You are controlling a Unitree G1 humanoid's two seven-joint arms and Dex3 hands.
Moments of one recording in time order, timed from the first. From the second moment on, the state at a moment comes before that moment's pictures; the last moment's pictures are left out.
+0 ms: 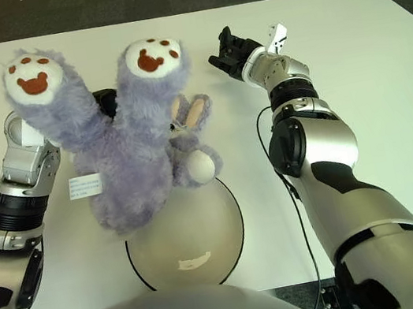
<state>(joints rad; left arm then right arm) -0.55 0.40 -0.20 -0.08 -0.37 -0.33 -1.12 -1.10 -0.25 -0.45 1.16 0.37 0.40 0.10</state>
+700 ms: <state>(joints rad) -0.54 0.43 -0.22 -0.14 -0.32 -0.34 -1.13 -1.11 -0.24 -0.45 1.16 0.37 0.38 0.11</state>
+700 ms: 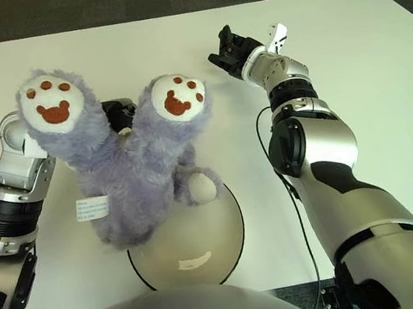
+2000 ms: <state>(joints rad) -0.64 0.45 -0.27 -0.03 -0.24 -0.51 -1.17 -1.12 -0.24 -0.46 1.18 0.37 0.38 0.10</state>
